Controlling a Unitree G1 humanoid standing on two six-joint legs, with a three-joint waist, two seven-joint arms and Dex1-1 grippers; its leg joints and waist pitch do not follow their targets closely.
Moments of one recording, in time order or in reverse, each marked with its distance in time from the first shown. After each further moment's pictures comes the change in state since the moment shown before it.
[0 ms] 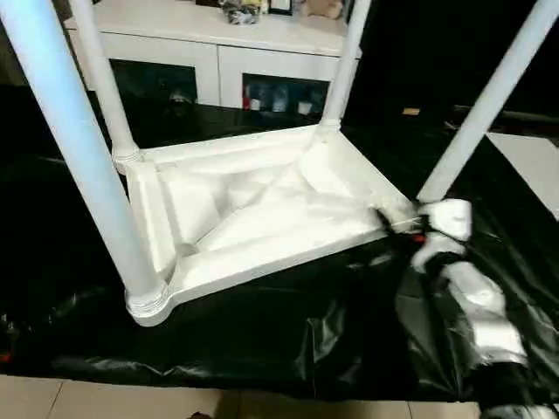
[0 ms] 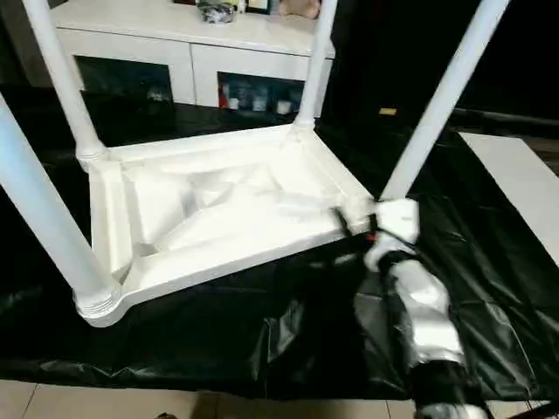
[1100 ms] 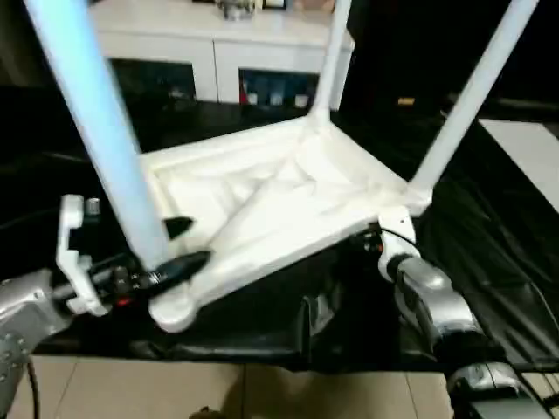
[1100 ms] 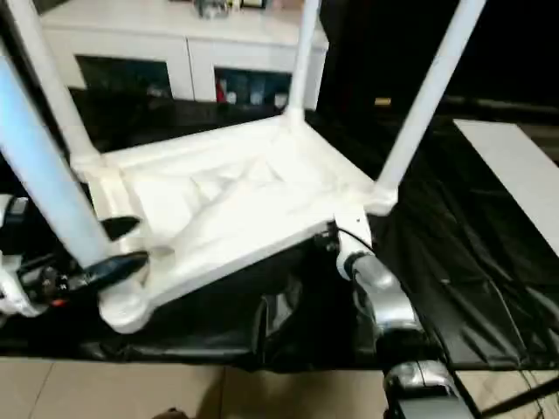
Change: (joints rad) left arm -0.302 -0.117 -0.383 -0.221 -0.071 0.093 0.036; right arm -0.250 0.086 0.134 0.390 -0.127 0.174 -0.032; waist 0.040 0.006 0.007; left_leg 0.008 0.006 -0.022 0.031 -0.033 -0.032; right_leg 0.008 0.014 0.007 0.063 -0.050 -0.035
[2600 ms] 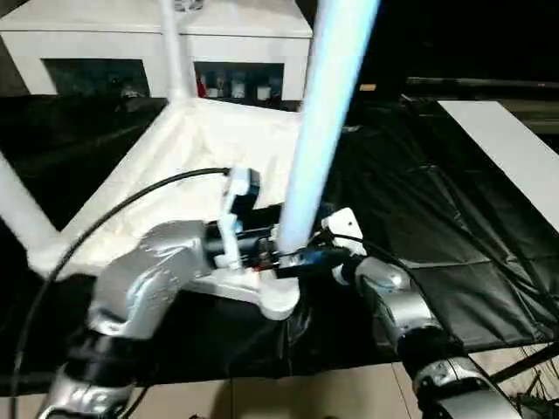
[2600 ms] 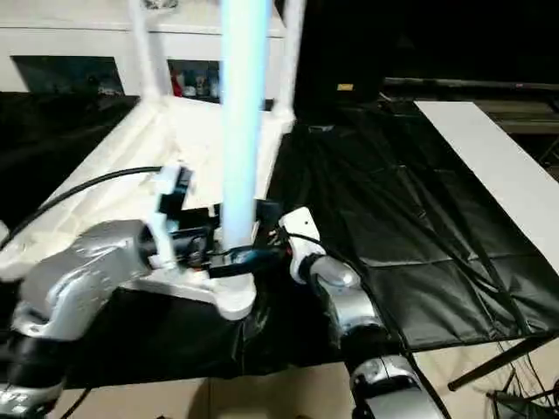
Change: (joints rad) left arm -0.404 -0.315 -0.394 0.213 0.164 -0.071 0.014; right arm 0.018 0.139 0.078 -0.012 0.006 -0.108 0.259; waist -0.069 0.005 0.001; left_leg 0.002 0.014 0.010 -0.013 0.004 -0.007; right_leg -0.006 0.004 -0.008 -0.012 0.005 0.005
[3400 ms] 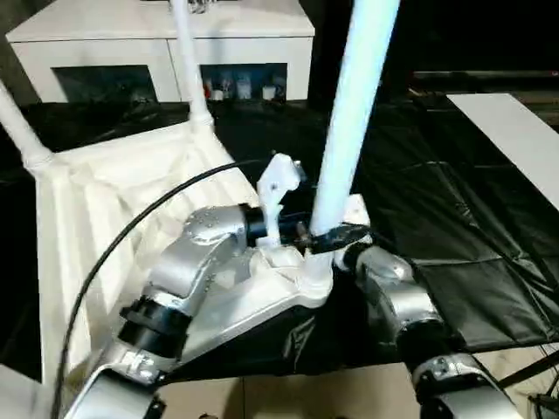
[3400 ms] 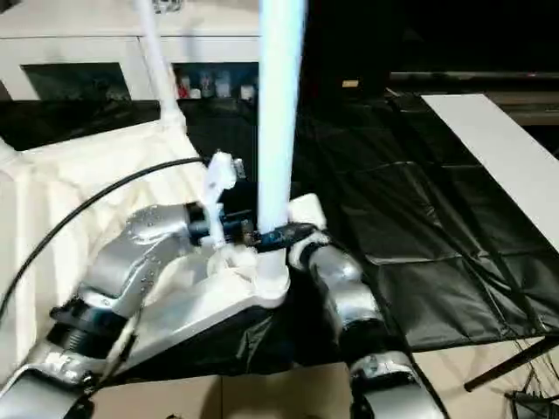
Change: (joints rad) left arm -0.100 -0.076 -0.073 0.282 0.276 -0.298 0.105; right arm -0.028 -0.021 -0.069 -0.032 0.009 -0.037 -0.108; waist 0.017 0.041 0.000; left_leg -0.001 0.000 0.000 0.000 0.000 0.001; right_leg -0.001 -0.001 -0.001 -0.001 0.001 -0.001
